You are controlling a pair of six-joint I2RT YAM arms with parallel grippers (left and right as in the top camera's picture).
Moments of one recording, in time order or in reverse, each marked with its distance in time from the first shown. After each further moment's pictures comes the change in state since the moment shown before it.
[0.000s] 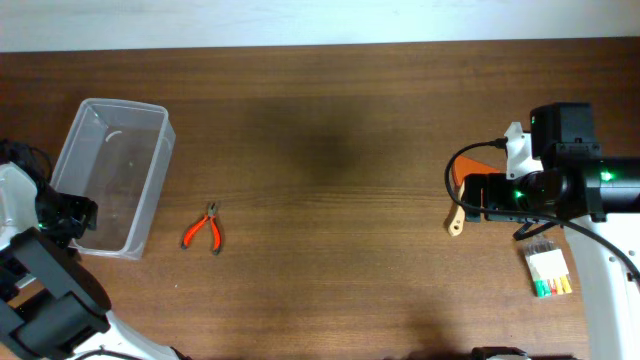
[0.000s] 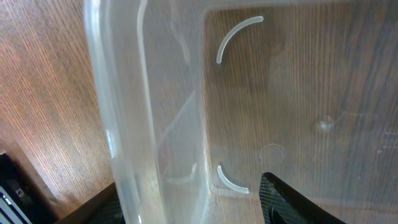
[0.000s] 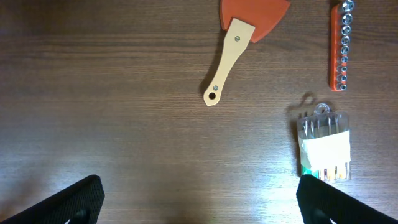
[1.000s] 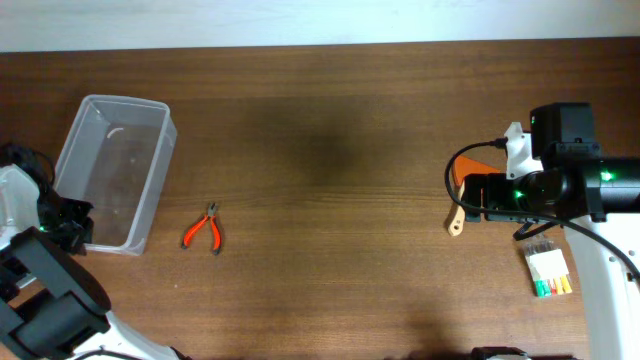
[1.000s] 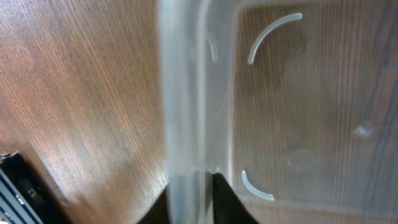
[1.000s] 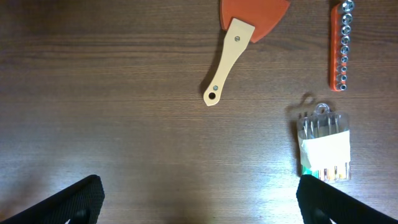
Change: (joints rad) left arm 0.000 0.000 -0.024 0.003 -0.029 0.004; right arm 0.000 0.000 0.000 0.000 0.000 -0.001
